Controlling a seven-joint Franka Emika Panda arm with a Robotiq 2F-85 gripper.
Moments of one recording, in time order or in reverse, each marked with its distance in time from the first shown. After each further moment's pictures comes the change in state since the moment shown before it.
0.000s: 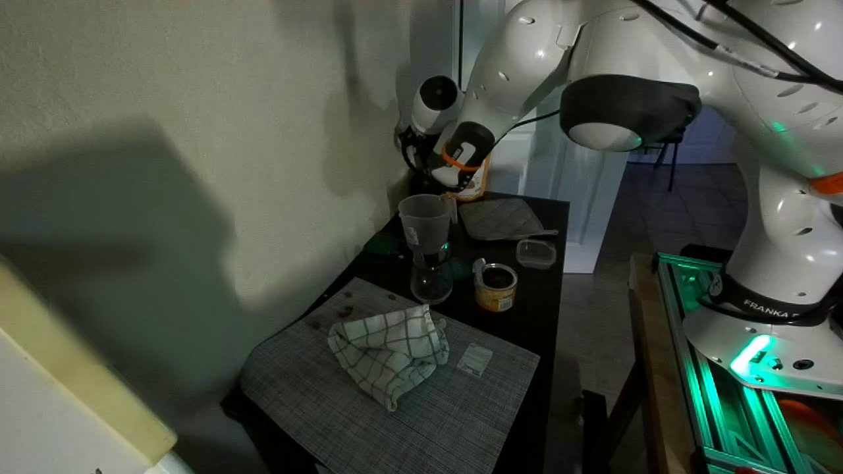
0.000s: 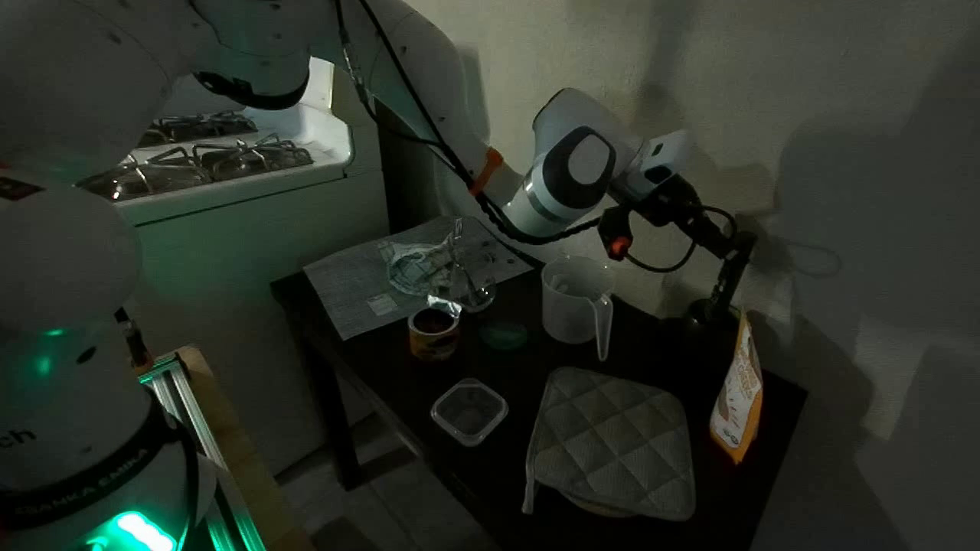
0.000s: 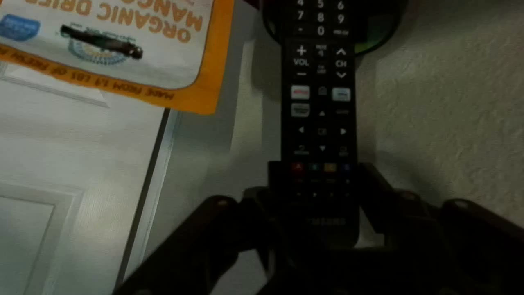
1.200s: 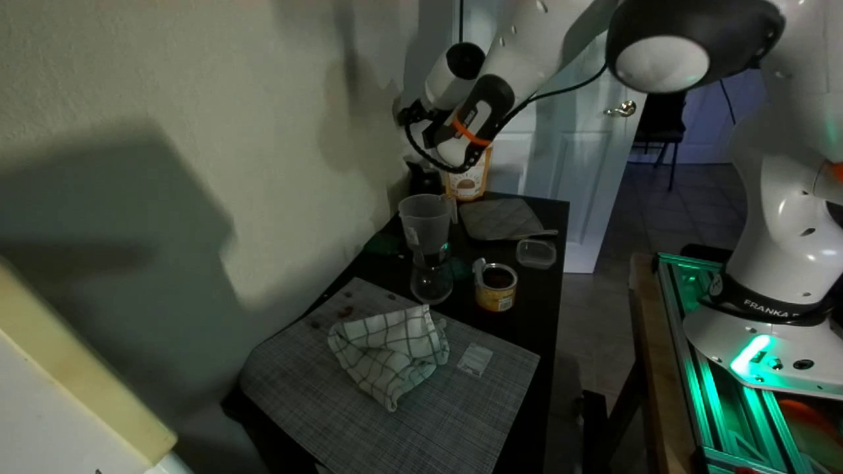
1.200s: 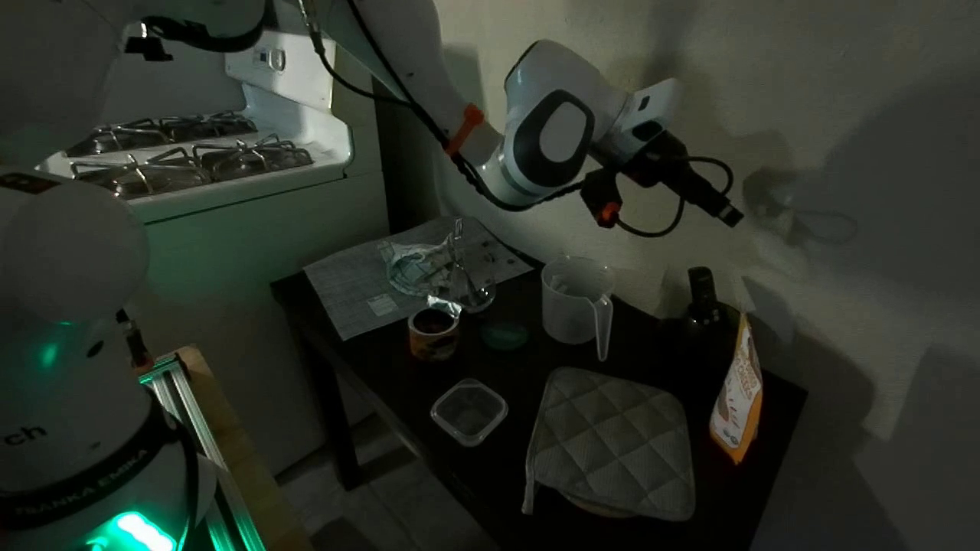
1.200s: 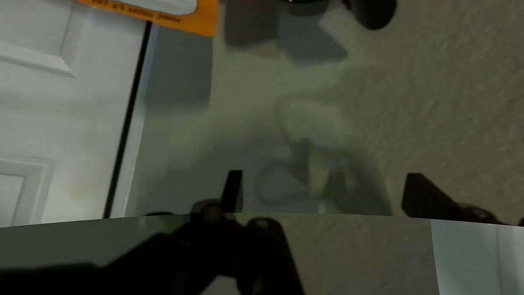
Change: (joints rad) arm 0.110 -0.220 -0.040 -0.175 0.057 0.151 -0.200
